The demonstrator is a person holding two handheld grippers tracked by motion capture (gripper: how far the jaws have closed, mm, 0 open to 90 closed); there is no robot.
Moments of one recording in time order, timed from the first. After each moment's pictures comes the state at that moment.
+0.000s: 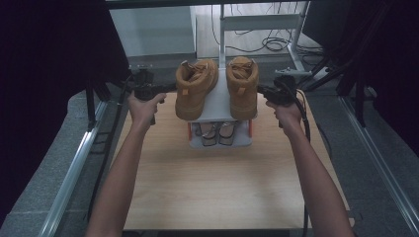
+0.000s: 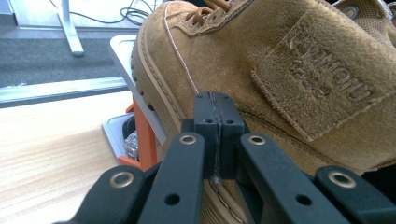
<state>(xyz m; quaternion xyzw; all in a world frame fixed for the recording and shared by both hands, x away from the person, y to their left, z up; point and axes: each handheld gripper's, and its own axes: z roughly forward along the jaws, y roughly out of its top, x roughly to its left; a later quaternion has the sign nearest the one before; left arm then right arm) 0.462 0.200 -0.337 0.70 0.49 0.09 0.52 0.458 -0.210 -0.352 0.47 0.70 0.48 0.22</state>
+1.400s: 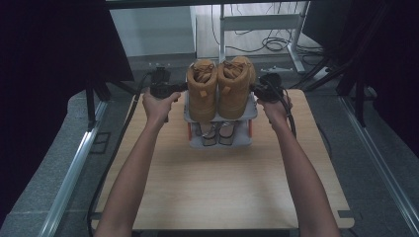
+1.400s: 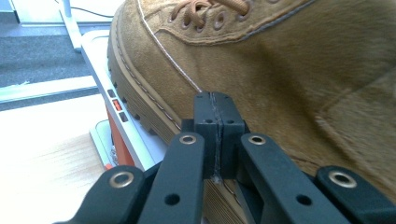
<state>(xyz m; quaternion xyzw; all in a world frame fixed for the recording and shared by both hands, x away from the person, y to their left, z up) 0.479 0.161 -0.344 0.71 0.49 0.10 0.49 0.488 -0.182 -0.369 0.49 0.71 0.44 0.25</state>
